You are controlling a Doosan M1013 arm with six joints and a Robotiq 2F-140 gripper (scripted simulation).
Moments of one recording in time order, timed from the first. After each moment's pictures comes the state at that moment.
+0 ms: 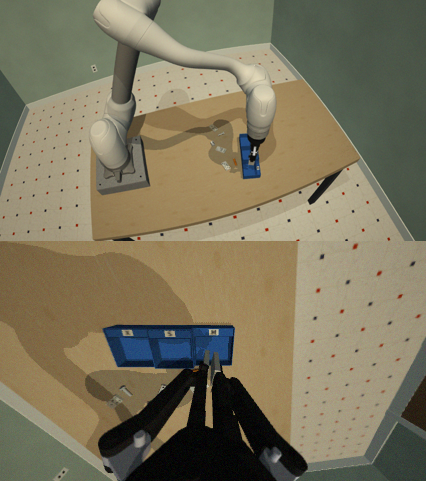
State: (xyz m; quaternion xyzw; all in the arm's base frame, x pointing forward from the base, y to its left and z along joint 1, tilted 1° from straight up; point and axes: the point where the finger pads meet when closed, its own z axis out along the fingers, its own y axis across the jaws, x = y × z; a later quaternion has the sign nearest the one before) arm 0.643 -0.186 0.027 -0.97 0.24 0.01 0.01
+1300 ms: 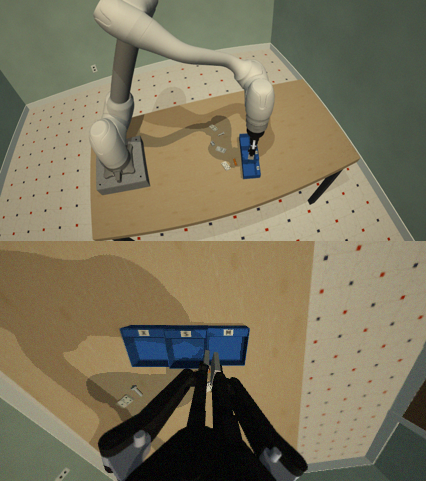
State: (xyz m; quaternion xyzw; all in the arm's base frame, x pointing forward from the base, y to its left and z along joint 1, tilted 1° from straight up) arm 0.651 -0.157 0.029 -0.97 0.23 0.01 0.01
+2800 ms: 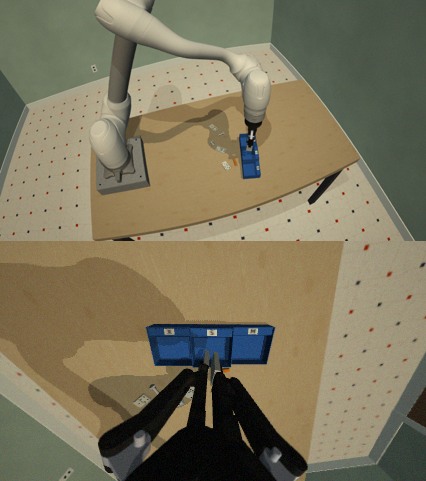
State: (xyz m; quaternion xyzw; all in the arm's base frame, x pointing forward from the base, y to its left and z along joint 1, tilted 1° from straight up) arm 0.661 -0.107 0.030 -0.97 0.23 0.01 0.00
